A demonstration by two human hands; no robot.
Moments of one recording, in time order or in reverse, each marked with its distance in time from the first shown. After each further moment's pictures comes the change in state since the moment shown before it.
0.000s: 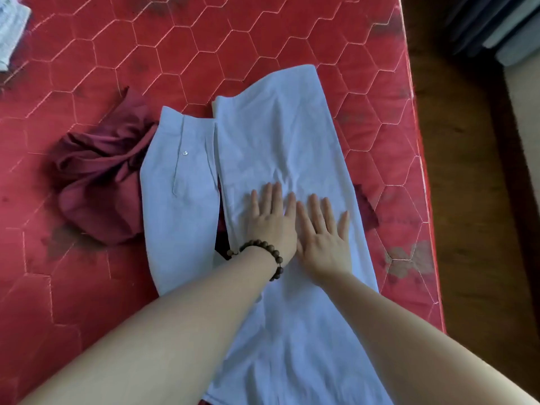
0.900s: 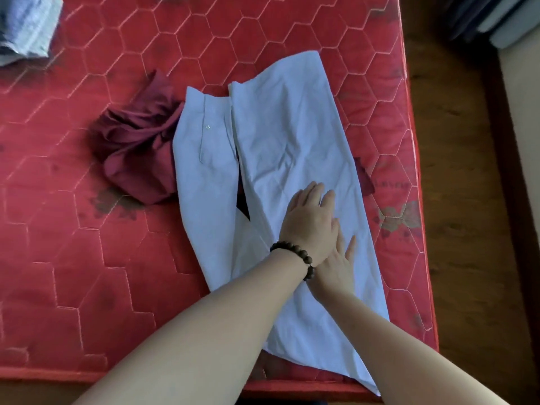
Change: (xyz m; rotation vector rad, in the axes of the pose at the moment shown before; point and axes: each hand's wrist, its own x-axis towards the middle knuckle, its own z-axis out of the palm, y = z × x) left_hand -0.109 0.042 -0.045 -0.557 0.263 0.168; right_hand -0.130 -0.039 -0.015 -0.004 -0.134 0.139
